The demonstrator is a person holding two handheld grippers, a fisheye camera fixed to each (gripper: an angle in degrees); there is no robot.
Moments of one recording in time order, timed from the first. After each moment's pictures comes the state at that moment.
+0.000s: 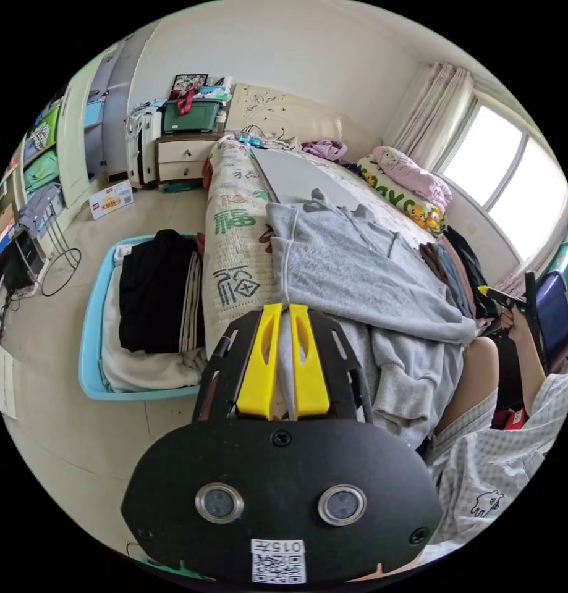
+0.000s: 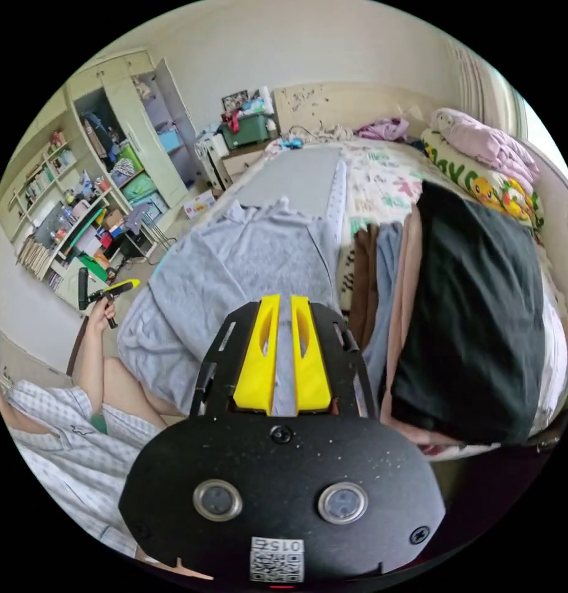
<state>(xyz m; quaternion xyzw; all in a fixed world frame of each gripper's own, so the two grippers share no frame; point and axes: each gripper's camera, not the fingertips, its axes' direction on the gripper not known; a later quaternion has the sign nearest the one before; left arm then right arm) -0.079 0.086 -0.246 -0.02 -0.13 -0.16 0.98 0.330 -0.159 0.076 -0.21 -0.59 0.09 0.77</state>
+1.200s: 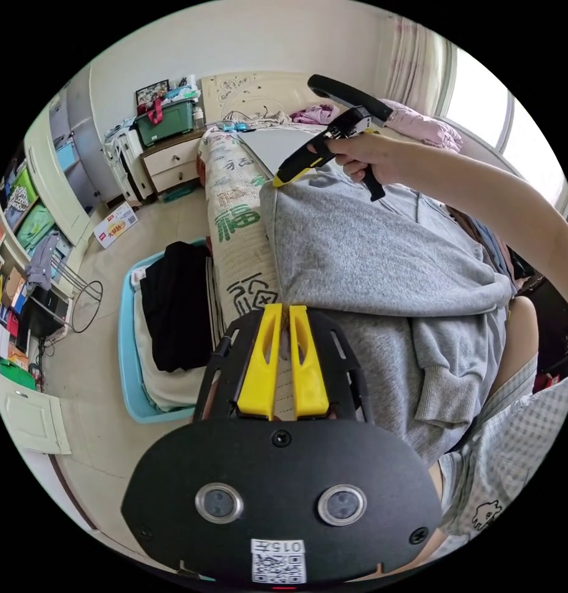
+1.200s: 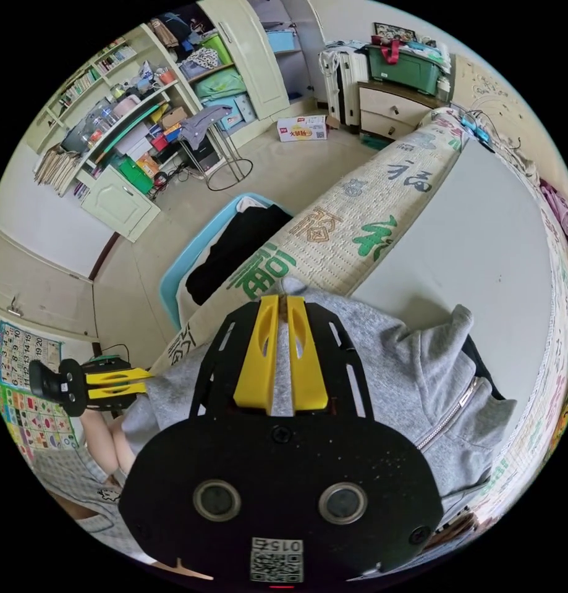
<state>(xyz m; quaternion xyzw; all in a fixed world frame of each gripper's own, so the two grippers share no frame) -0.137 0.067 -0.218 -0.12 -0.22 -0.10 0.96 -0.165 -0.451 -0.013 -0.25 -0.68 -0.18 0.67</state>
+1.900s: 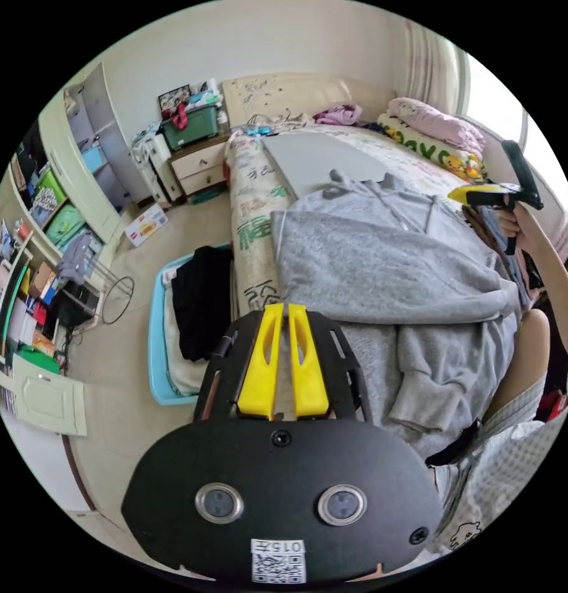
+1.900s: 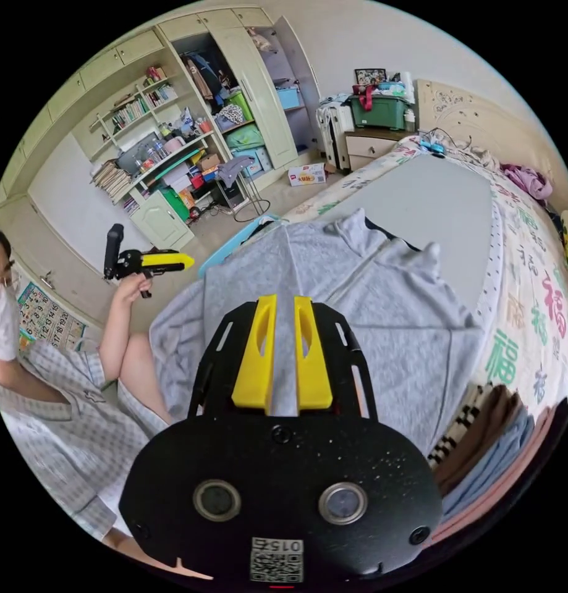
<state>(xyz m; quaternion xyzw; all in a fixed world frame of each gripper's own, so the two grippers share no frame) -0.089 0.050 -0.237 -0.09 -0.23 -0.05 0.97 0.284 -0.232 -0.002 -0.17 -0.72 -0.06 0.67</state>
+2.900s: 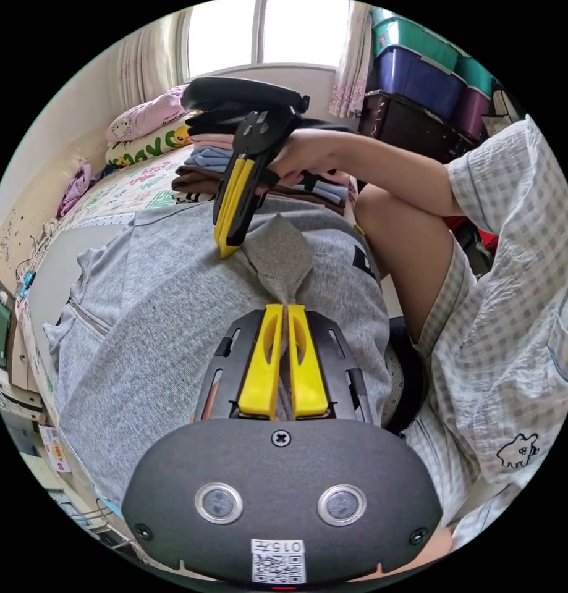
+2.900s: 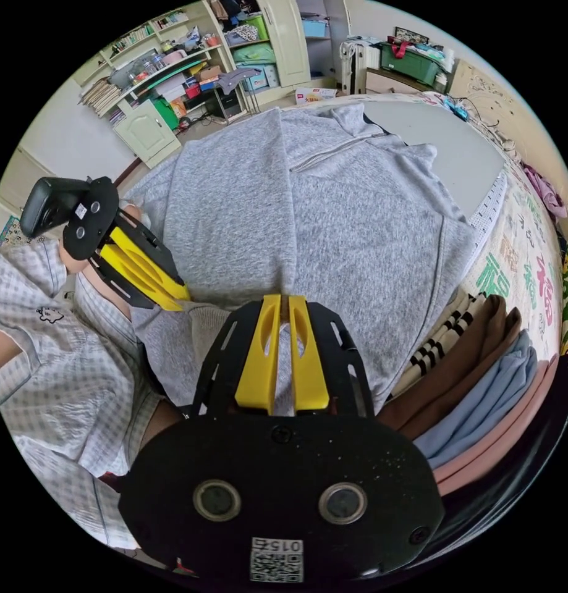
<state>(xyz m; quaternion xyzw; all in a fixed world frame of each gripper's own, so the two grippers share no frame) 0.121 0.025 -0.021 -0.20 0.02 0.29 0.93 0.331 -0.124 -0.044 -0.23 -0.68 -0.24 0.65</state>
